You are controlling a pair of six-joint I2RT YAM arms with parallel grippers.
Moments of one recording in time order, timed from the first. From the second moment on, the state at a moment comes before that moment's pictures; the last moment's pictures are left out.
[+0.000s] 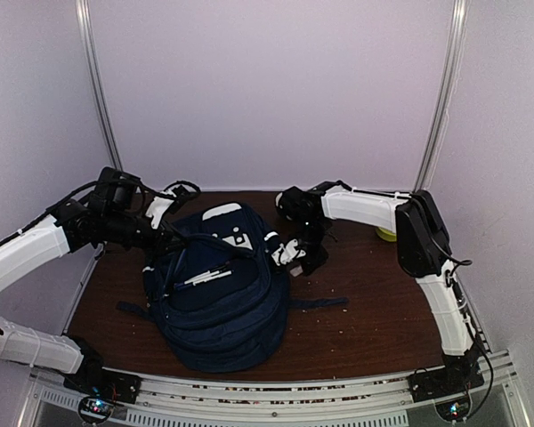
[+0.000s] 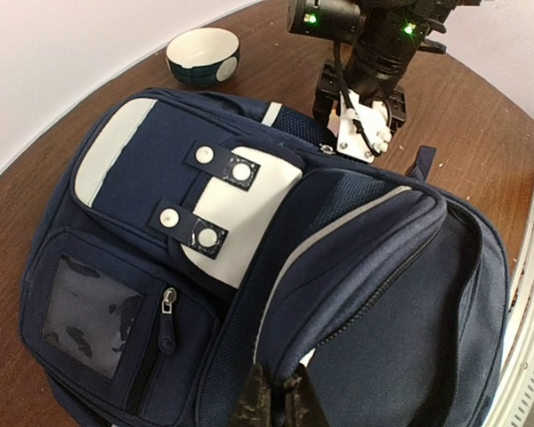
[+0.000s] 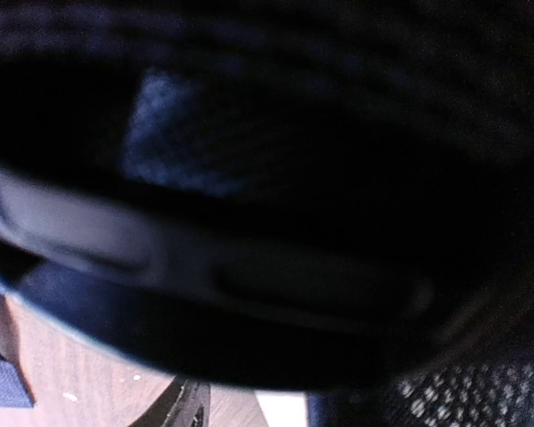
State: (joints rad) left arm -0.53 1.15 1.01 -0.58 0.30 0.17; right arm 0.69 2.36 2.01 -1.08 0.00 -1.31
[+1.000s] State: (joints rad) left arm -0.53 1.14 1.01 -0.58 0.31 0.17; right arm 0.68 2.08 1.53 -1.08 -0.16 -0.88
